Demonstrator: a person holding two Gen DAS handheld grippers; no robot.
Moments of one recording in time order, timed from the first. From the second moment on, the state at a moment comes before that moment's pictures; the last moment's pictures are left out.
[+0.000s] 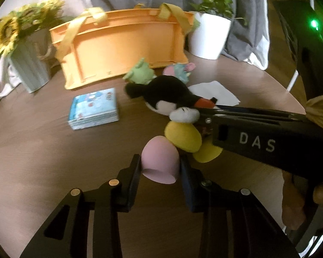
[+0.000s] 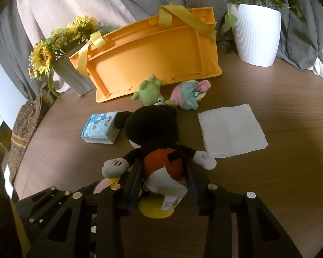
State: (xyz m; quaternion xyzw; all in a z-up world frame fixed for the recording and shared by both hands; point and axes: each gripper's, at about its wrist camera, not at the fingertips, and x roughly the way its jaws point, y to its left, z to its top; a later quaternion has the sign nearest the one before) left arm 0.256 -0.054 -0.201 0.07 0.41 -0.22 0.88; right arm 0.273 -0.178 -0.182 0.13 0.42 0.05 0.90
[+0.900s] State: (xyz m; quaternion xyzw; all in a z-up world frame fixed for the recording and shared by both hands) left arm 0.248 -0.020 -0.135 0.00 0.35 -0.14 0.93; right arm 0.252 -0.175 -0.142 0.10 0.37 0.05 0.92
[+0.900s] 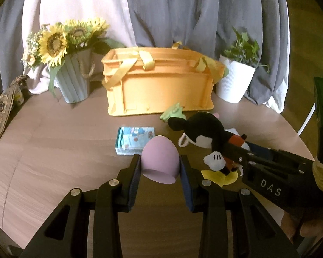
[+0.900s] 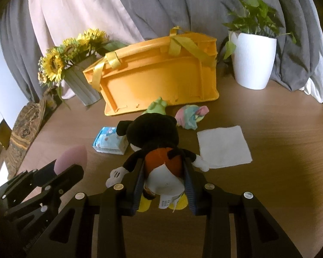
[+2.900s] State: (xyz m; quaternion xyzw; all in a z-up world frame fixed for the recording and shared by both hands) left arm 0.308 -0.002 0.024 0.00 0.16 -0.17 0.97; right arm 0.280 -0.168 0.021 0.10 0.16 0.01 0.98
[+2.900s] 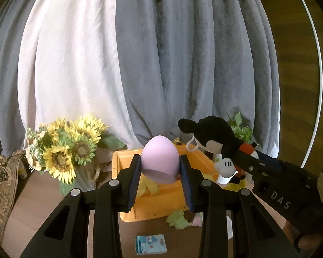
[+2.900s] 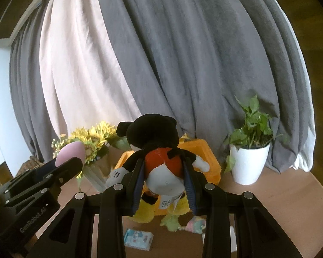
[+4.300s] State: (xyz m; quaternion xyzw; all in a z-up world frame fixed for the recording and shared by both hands) left arm 0.457 -0.015 -0.020 0.00 0.20 -0.12 0.97; right arm 0.444 -0.176 -0.009 0.08 0.20 0.08 0.97
